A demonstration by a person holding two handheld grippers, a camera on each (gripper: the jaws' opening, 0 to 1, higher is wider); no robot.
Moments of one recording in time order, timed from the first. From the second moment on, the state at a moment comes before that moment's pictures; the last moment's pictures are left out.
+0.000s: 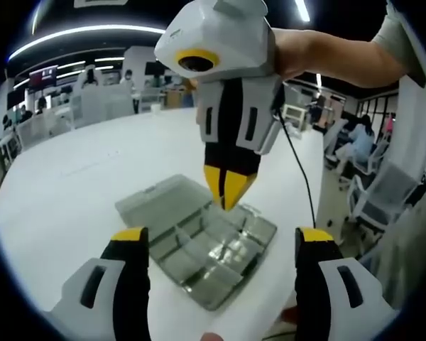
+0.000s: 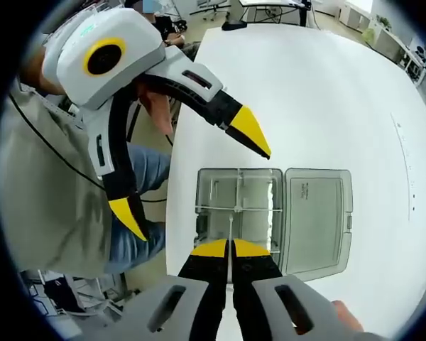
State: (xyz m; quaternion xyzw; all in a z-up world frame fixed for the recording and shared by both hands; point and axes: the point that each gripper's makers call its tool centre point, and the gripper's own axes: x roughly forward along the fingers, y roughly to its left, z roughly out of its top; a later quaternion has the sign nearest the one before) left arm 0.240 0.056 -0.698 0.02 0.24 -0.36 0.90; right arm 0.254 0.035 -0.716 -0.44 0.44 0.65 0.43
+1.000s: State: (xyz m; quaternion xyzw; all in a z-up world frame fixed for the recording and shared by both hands) left arm 0.241 0.066 -0.706 0.01 0.25 -0.35 0.90; right arm 0.253 0.040 -0.735 -0.44 0.44 0.66 0.42
